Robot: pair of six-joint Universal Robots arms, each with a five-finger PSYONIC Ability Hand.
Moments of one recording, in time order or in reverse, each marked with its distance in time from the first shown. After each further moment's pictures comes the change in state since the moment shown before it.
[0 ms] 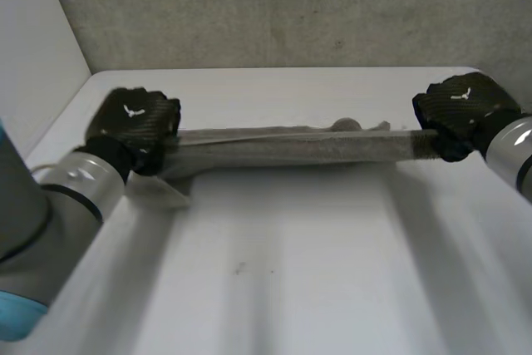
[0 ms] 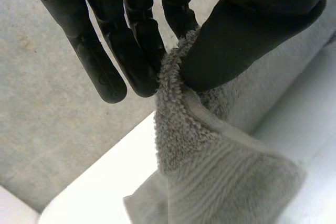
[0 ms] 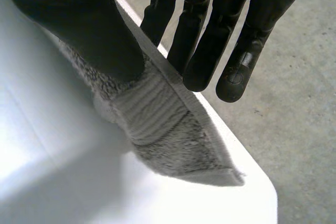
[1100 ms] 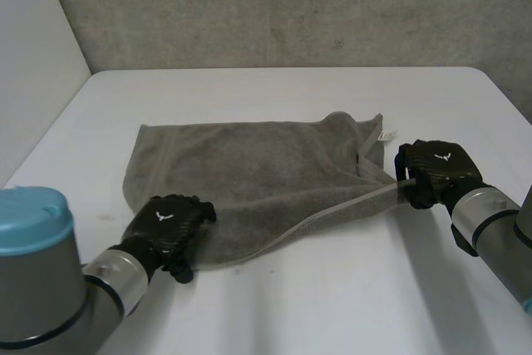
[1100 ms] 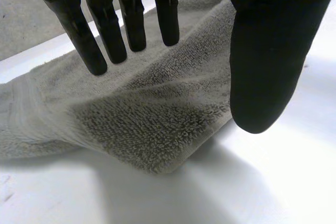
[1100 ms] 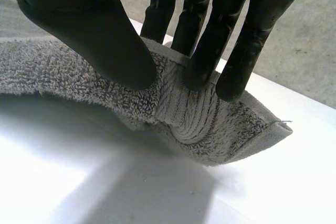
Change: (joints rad) left arm -0.023 -0.129 -0.298 0.107 0.082 -0.197; right arm -0.011 0.139 0.329 -0.441 -0.002 0.442; left_hand -0.750 -0.793 -0.791 -0.792 -0.781; right_hand 0.000 0.000 0.000 0.000 -0.001
